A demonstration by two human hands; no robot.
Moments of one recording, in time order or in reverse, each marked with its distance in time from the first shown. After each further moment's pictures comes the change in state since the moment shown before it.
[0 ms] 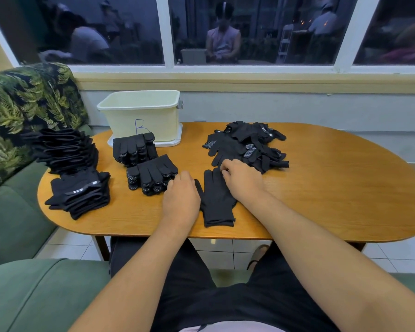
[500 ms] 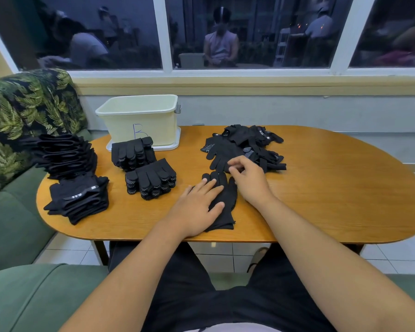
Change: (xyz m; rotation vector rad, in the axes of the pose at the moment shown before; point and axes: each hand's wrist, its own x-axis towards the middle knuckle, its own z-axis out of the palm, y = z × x) left_hand -0.005 0.005 -0.005 0.064 -0.460 0.448; right_hand -0.012 0.018 -0.019 0.700 0.052 0.188
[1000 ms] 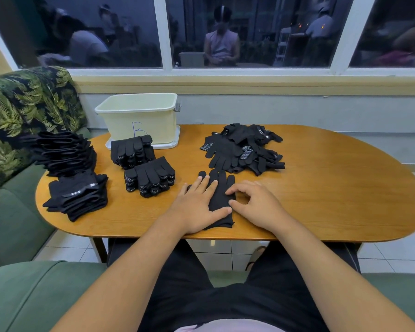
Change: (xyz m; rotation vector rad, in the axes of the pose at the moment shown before) left_hand 0.003 0.005 -0.001 0.082 -0.108 -0.077; right_hand -0.060 0.011 -0.029 -0.313 -0.275 -0.165
